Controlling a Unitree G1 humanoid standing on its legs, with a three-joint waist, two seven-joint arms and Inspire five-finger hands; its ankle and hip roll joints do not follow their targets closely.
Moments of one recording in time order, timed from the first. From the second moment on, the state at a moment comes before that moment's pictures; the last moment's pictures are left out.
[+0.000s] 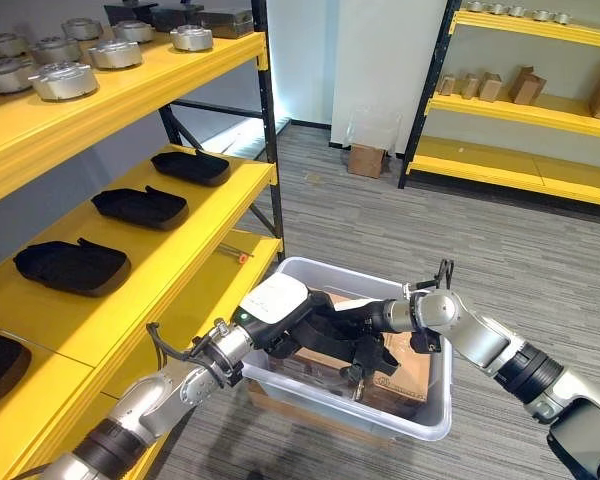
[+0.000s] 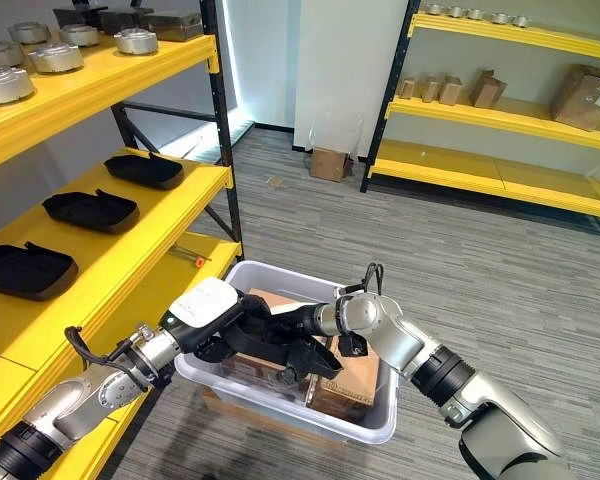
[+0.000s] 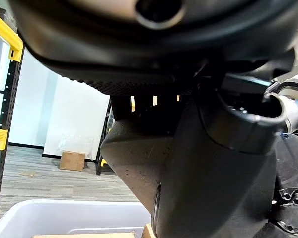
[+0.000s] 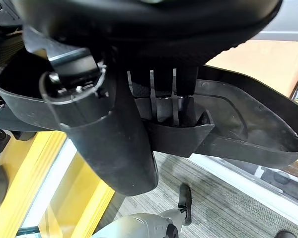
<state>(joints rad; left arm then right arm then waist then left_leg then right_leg) -0.17 0.77 -0.47 0.00 0.63 -0.35 0.11 -0.64 -0.65 0.73 0.12 -0.03 0.20 0.76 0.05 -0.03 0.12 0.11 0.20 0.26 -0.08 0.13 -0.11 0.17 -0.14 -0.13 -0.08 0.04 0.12</state>
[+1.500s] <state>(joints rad) -0.18 0.78 -0.43 0.00 0.64 -0.35 0.12 -0.64 -0.62 0.73 0.16 -0.11 0.13 0.66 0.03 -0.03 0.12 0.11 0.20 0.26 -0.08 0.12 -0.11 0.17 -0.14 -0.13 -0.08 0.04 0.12</state>
